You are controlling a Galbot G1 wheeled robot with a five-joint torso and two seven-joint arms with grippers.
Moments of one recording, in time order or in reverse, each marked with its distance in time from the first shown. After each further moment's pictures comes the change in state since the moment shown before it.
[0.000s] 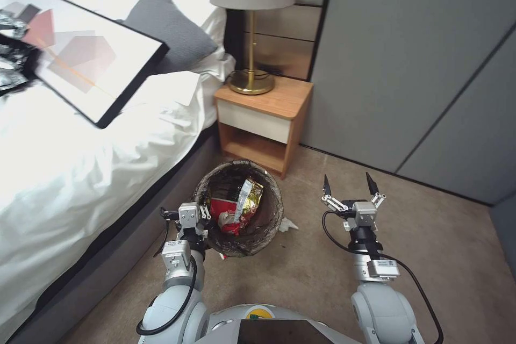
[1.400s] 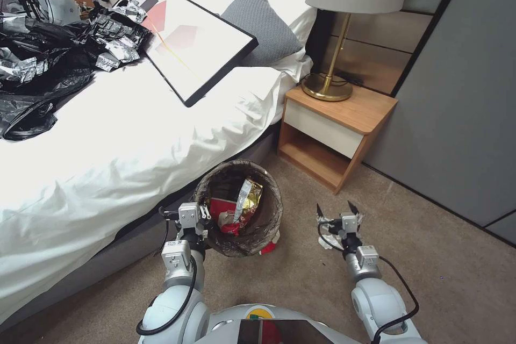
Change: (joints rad) left arm 0.000 0.000 0.000 0.000 0.000 0.000 0.000; right arm 0.094 -0.152 -0.022 -0.300 0.192 -0.318 -0.032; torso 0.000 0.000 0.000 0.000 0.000
